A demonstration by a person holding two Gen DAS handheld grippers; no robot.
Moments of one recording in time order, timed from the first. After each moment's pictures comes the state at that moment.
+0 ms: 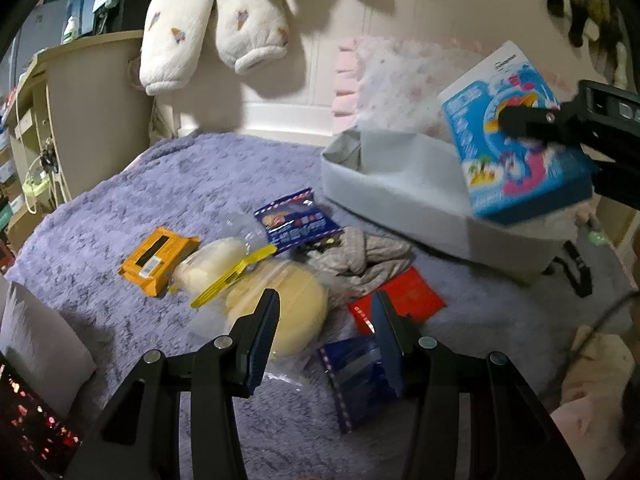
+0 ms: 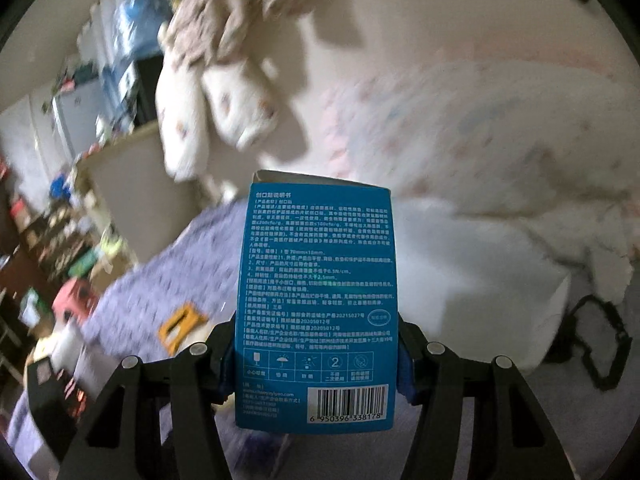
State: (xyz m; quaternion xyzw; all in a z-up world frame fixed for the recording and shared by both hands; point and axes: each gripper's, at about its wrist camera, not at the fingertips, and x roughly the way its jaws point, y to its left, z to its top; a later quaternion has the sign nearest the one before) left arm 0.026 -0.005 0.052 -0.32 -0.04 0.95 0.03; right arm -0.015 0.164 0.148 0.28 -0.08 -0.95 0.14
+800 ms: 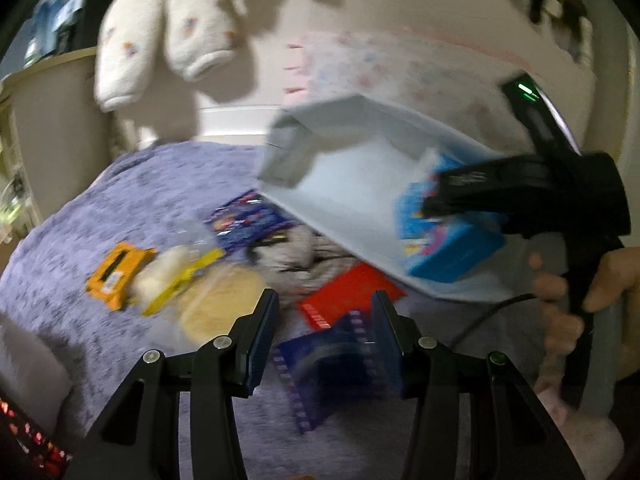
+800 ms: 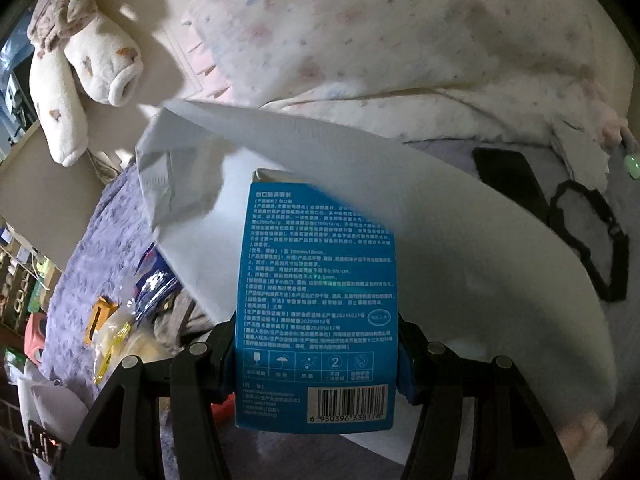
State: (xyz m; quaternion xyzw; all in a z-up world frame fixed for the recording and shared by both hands) left arm 0.025 0.035 0.048 -0.33 0.00 0.94 0.10; right arm -0.091 0.185 0.073 0.46 -0.14 -0.88 0.01
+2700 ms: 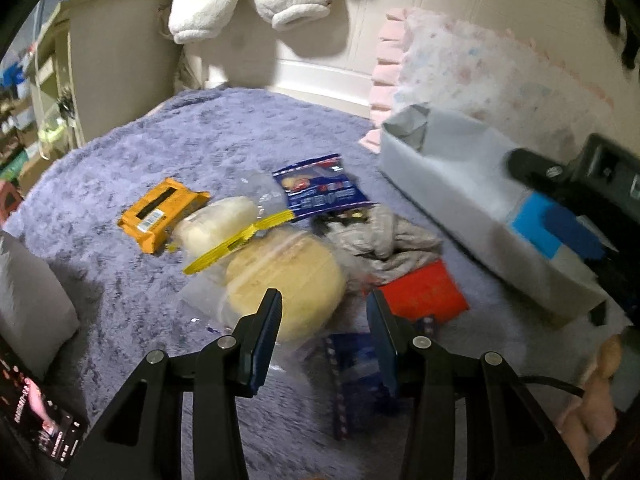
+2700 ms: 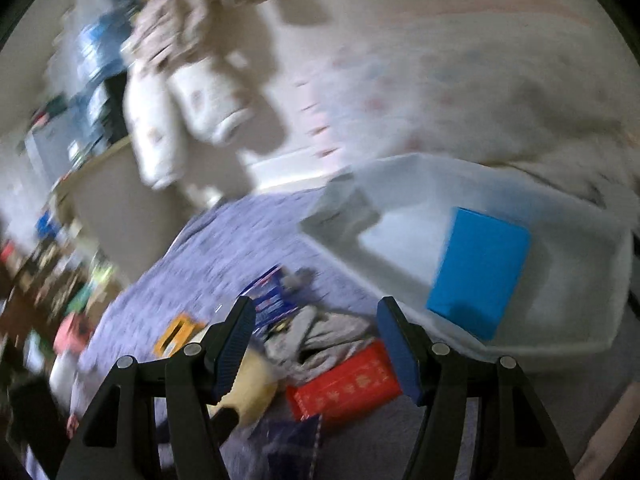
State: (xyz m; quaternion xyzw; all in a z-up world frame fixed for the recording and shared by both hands) left arm 0.000 -0.010 0.025 -0.38 -0.08 0.92 -0.04; right arm -0.023 0.136 0.090 0.29 -0.18 -0.94 0.07
